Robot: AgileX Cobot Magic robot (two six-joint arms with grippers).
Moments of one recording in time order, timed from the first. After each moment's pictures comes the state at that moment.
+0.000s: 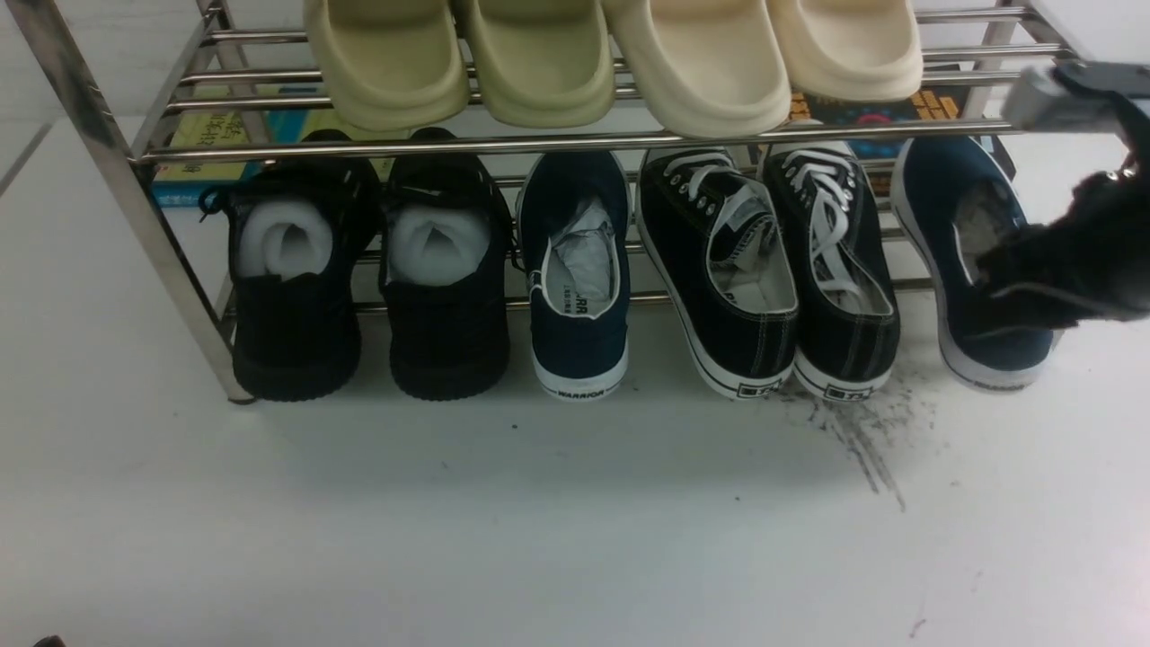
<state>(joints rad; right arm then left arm) 0.18 1.44 -1.21 0.39 0.90 -0.21 0.01 -0.01 0.01 0.12 0.42 -0.34</state>
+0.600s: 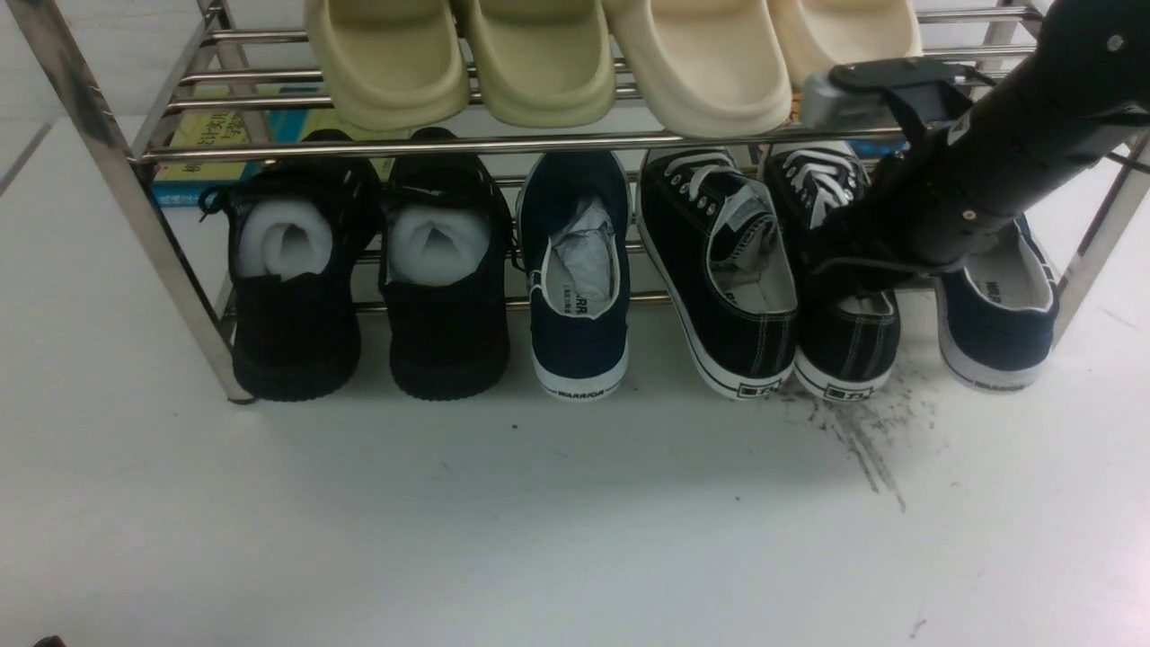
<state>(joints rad) 0.30 1.75 -1.44 0.29 0.87 -0.15 0.01 -0.01 0.01 0.12 0.42 -0.34</state>
